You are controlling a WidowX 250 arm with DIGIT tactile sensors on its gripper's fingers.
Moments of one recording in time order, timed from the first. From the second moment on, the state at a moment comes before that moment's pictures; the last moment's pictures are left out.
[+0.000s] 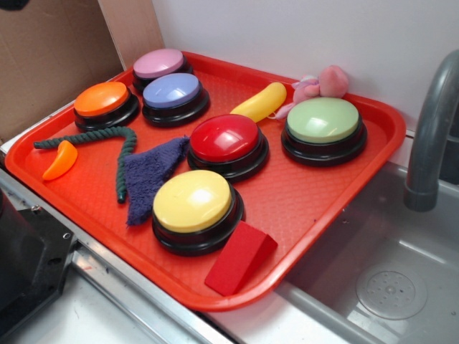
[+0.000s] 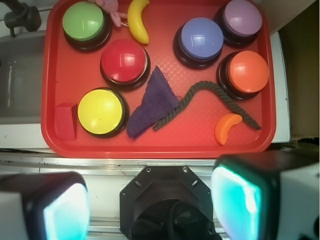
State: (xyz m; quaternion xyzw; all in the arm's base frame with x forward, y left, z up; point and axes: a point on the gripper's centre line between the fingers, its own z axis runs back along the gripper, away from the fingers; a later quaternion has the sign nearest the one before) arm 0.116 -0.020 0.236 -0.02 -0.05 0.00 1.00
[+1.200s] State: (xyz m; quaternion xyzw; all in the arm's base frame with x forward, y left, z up) arm 0.127 0.066 0.151 -0.05 -0.05 0.20 0.98
